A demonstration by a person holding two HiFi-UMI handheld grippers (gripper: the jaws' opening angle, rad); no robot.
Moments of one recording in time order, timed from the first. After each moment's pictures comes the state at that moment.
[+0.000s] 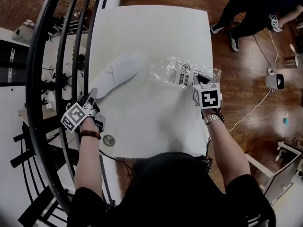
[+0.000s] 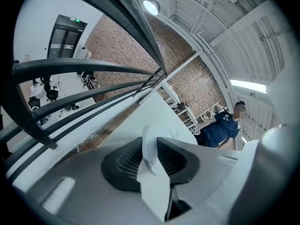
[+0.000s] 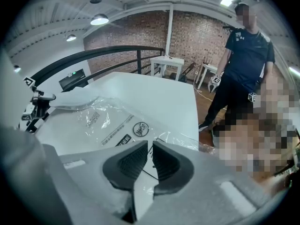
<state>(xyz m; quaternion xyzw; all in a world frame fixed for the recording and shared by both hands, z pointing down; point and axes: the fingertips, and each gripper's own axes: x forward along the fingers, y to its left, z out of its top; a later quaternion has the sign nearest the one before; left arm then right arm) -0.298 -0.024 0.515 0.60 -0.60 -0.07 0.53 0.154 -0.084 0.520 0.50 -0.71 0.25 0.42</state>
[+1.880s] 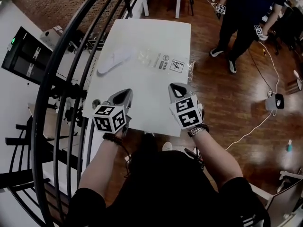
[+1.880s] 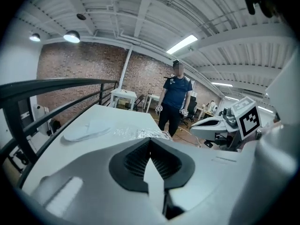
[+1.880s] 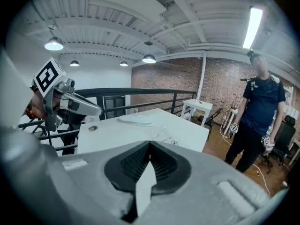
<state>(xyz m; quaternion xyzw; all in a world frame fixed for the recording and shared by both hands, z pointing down) -0.003 0.138 0.364 0.79 -0.55 0.11 0.25 0.137 0.097 0.371 0.37 -0.88 0.06 0.29</state>
